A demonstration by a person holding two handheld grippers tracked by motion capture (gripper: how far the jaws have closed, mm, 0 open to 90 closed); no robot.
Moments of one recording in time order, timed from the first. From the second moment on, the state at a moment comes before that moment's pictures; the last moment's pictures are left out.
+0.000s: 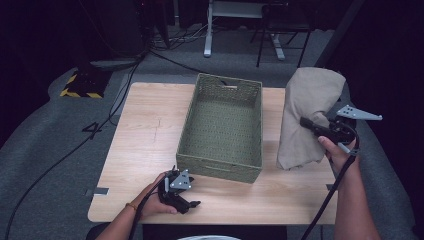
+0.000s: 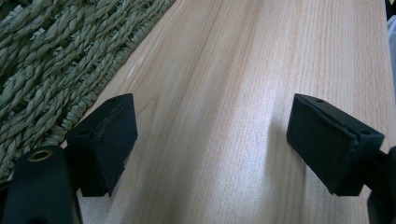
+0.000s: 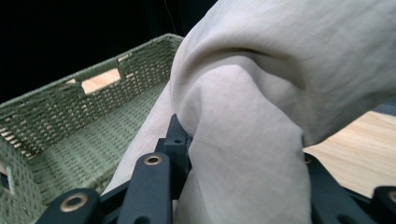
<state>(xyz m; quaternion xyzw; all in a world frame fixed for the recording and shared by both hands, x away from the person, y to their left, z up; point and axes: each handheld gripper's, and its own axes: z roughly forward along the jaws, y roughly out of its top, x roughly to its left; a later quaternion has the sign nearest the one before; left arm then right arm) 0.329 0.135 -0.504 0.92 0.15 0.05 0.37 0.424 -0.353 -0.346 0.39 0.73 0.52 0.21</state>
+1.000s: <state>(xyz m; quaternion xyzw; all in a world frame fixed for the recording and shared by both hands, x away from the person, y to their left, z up) 0.329 0.135 -0.504 0.92 0.15 0.05 0.37 0.445 -0.299 -0.311 0.36 0.74 0.53 0.19</state>
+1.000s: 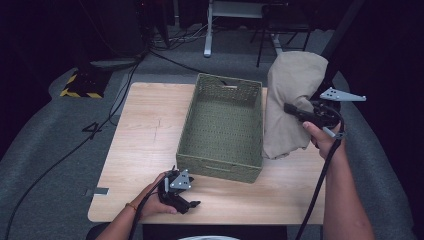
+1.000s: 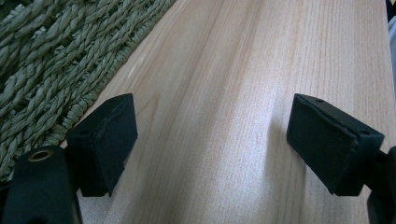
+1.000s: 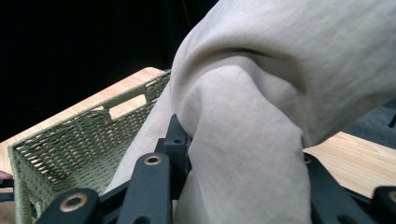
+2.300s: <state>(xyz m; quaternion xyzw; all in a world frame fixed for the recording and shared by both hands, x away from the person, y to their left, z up) 0.329 0.136 -0.504 0.92 0.16 0.05 0.37 0.492 -0.179 -0.346 0.32 0.81 0.47 0.13</state>
